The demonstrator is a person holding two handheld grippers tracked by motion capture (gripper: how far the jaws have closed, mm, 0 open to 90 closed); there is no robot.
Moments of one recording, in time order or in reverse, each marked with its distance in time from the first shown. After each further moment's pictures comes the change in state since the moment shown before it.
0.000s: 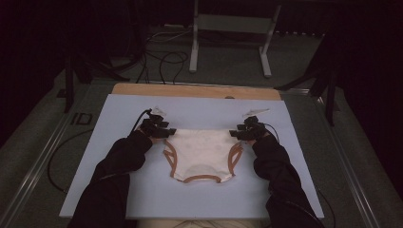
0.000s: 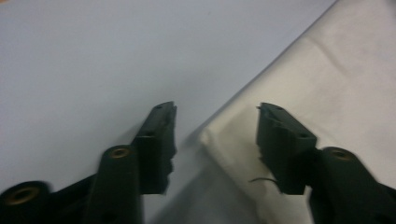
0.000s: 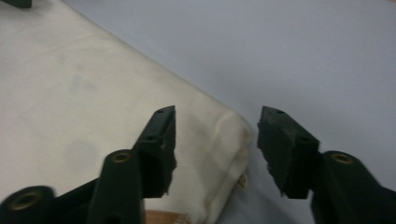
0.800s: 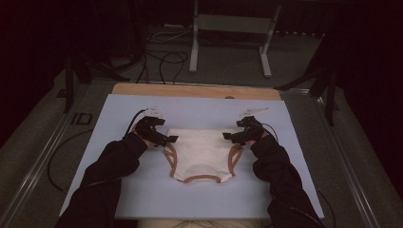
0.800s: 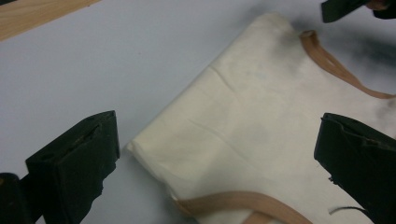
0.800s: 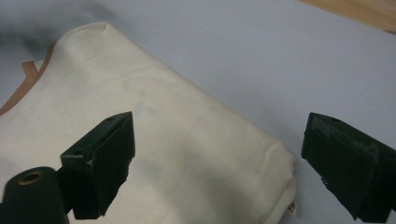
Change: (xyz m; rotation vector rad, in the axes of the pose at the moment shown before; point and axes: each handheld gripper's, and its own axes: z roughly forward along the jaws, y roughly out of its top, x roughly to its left) left arm -0.025 0.004 -0.049 -0.092 -0.173 0.071; right arm 0.025 0.014 -0.013 -0.067 0.067 -0.032
